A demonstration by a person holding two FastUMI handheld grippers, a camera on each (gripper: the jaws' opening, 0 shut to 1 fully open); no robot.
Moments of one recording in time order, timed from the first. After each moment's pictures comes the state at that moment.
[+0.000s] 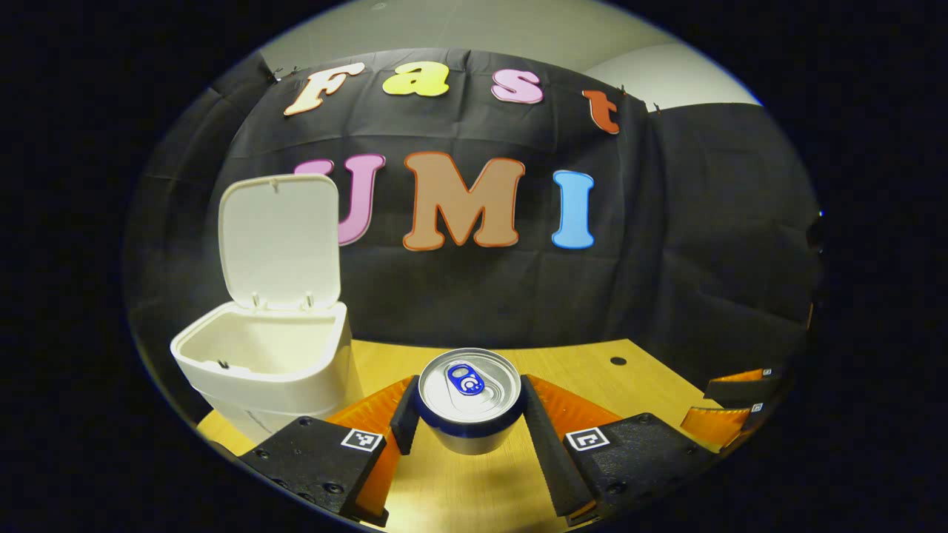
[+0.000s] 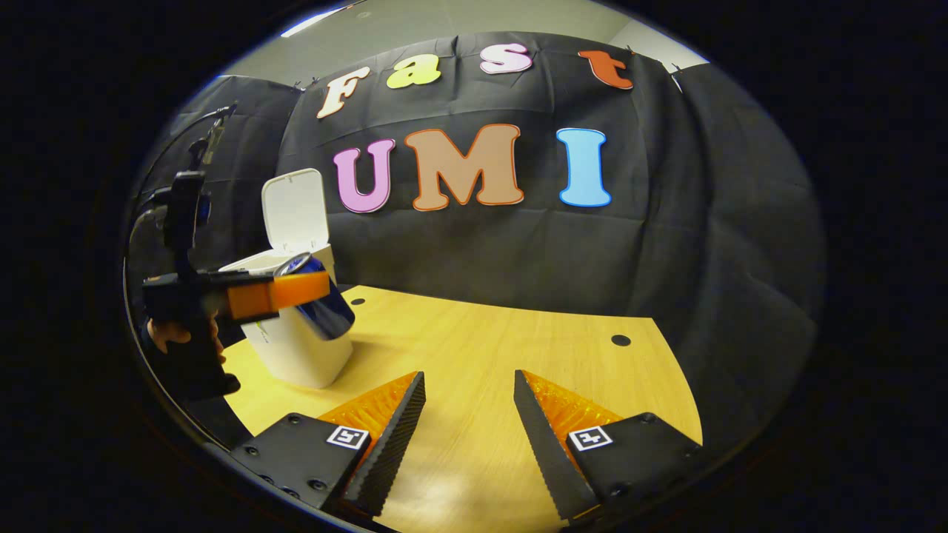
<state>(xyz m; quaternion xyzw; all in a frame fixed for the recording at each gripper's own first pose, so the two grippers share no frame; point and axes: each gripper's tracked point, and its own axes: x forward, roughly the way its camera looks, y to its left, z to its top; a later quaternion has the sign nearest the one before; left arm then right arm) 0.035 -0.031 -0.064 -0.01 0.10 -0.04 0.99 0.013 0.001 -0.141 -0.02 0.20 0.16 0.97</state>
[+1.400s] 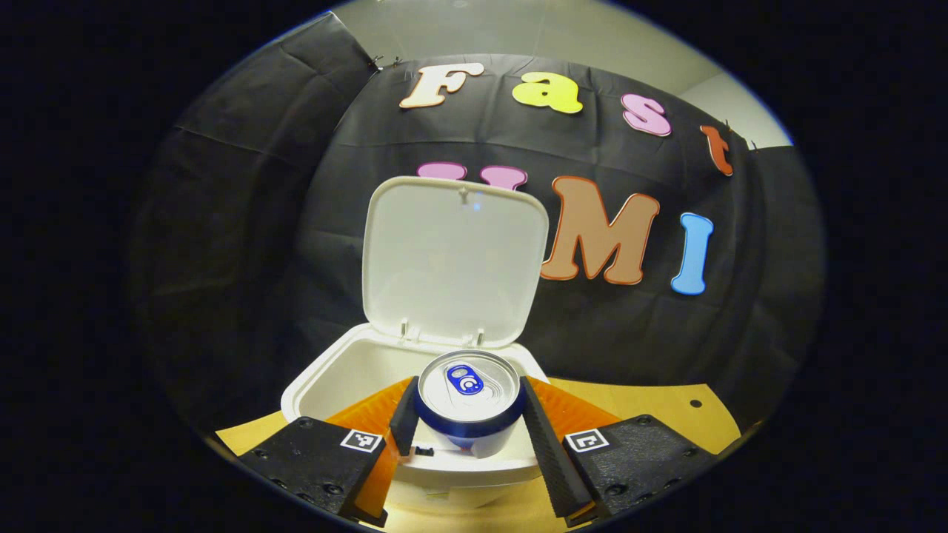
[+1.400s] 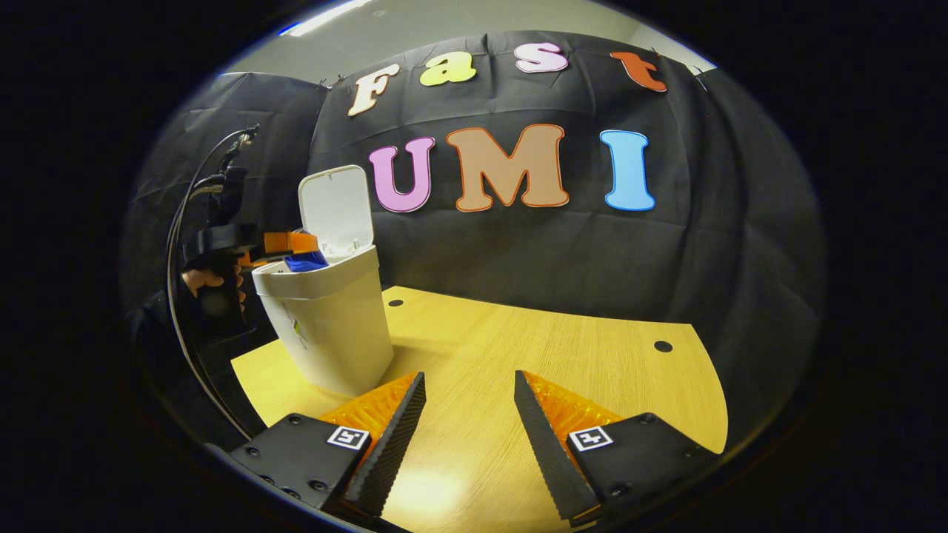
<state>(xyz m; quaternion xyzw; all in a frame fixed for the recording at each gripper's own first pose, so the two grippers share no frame) 0.054 0.156 -0.069 -0.06 0.10 0.13 0.98 0.004 0.063 -0.139 -0.03 0.21 0.21 0.95</state>
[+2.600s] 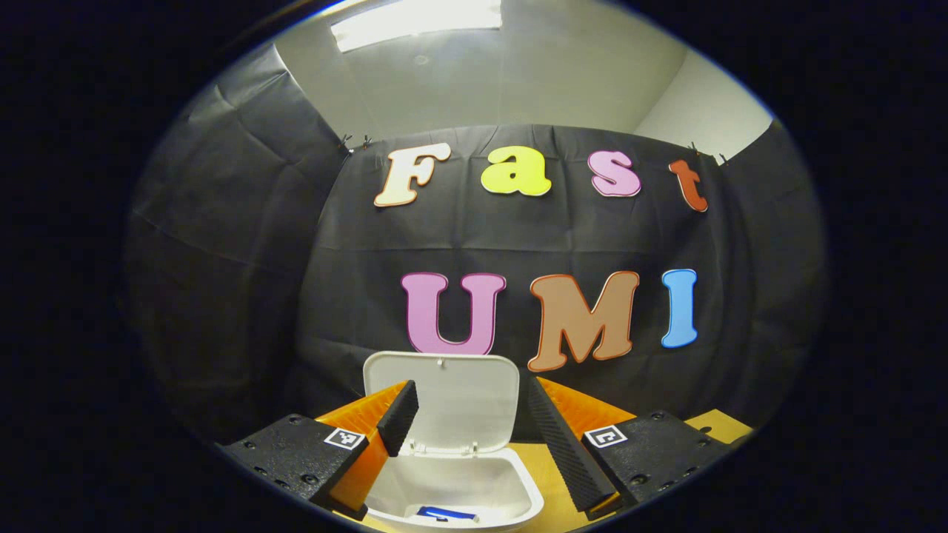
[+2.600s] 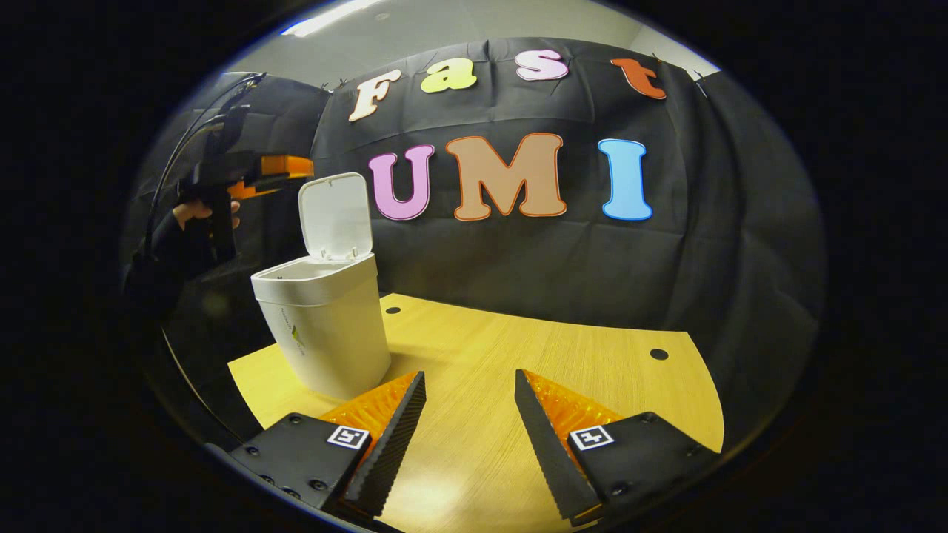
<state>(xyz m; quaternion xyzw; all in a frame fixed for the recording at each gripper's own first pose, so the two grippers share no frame) 0.071 0.142 0.124 0.04 -0.07 0.11 0.99 0.003 0.057 -0.127 -0.02 0.19 0.20 0.96</state>
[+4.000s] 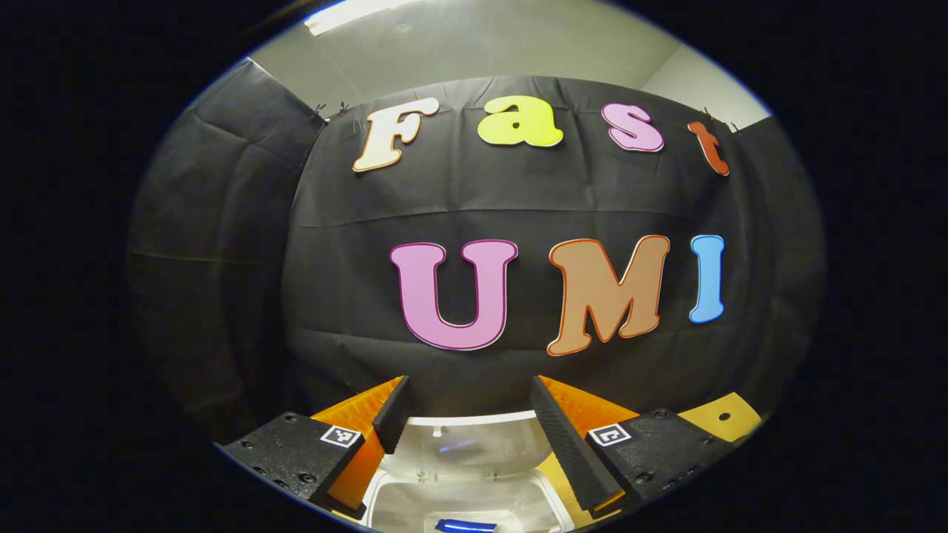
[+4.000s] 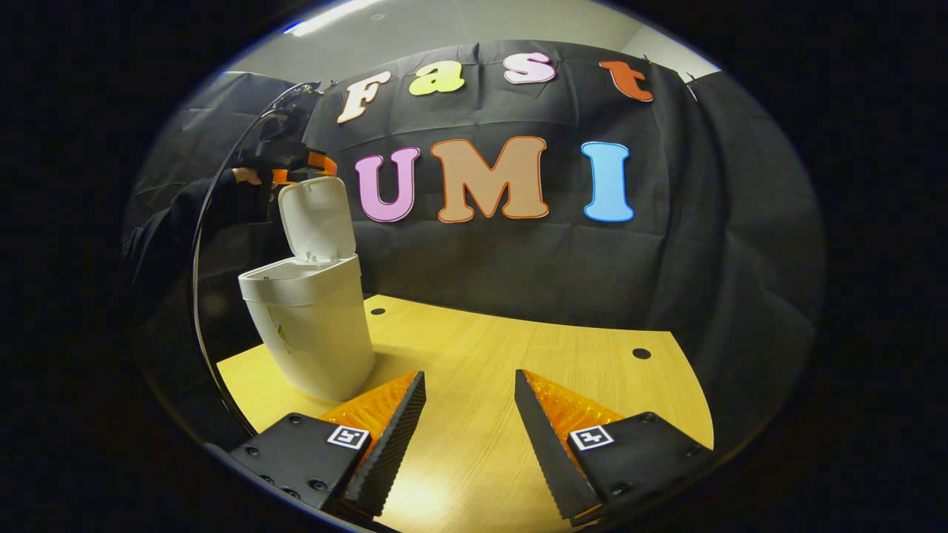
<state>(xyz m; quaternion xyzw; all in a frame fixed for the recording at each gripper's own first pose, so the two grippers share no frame) 0.155 0.177 0.099 0.05 0.04 0.12 0.99 0.005 0.046 -0.127 -0.02 0.19 0.18 0.96</state>
